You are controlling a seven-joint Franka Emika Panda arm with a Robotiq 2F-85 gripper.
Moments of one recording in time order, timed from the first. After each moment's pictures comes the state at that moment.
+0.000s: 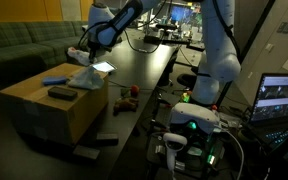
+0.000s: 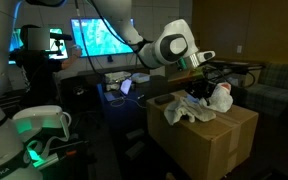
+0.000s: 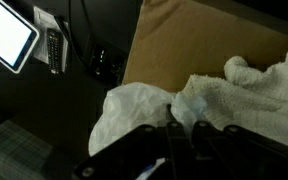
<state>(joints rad) 0.17 0.41 -0.24 -1.93 -0.27 2.68 -0.26</state>
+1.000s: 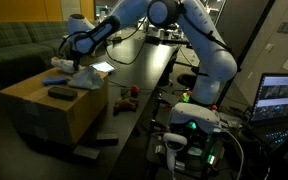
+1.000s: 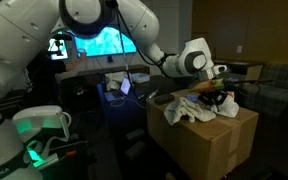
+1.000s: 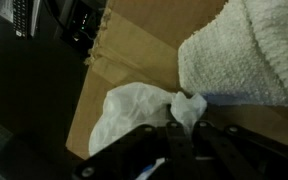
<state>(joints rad) 0.03 0.81 -0.05 -1.40 -0.27 2.52 -0.38</state>
